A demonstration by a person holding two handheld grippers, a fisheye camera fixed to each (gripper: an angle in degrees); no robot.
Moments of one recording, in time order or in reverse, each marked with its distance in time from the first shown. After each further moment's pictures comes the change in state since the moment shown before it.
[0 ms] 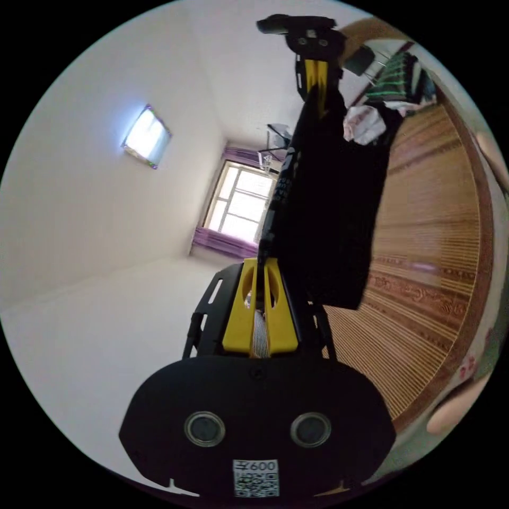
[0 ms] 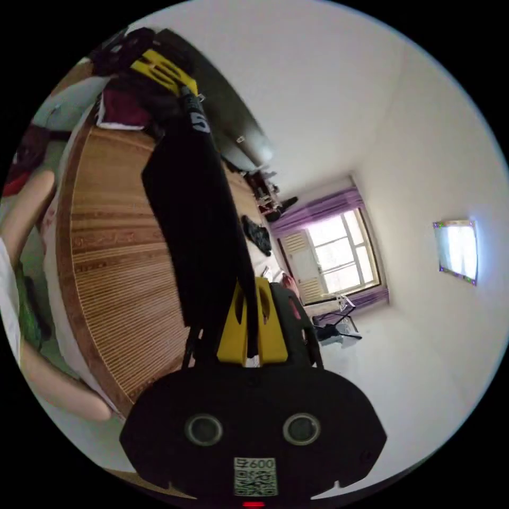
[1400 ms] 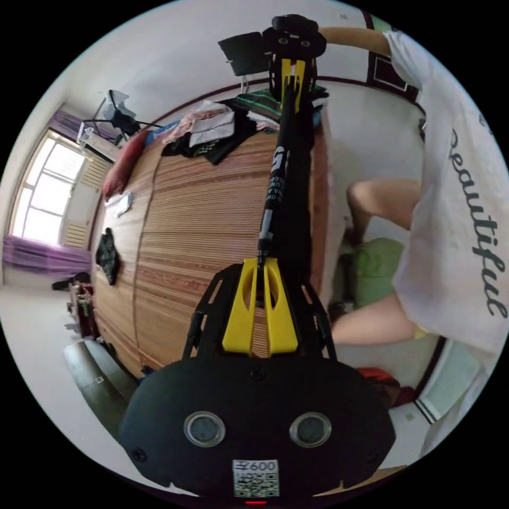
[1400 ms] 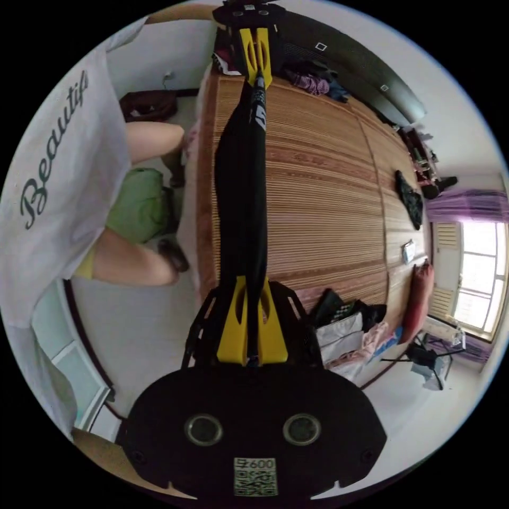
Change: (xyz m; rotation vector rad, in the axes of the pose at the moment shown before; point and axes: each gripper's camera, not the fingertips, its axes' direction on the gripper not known) left arm 0.386 -0.218 -0.056 -0.121 1.263 0.158; right arm -0.129 -0.317 -0.338 -0.297 -0.931 -0.318
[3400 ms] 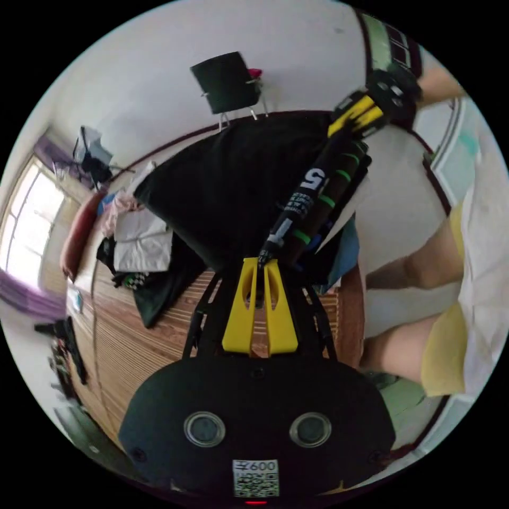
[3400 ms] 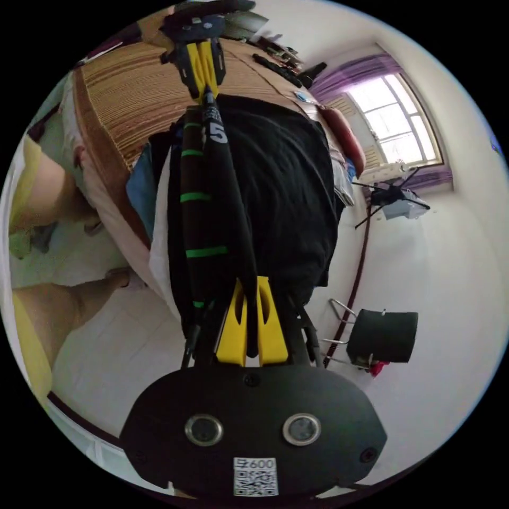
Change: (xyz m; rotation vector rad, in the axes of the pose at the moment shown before) left arm -0.316 -0.184 0.564 0.207 0.034 -0.008; right arm -0.234 0.298 -0.265 -0.130 0.389 0.698
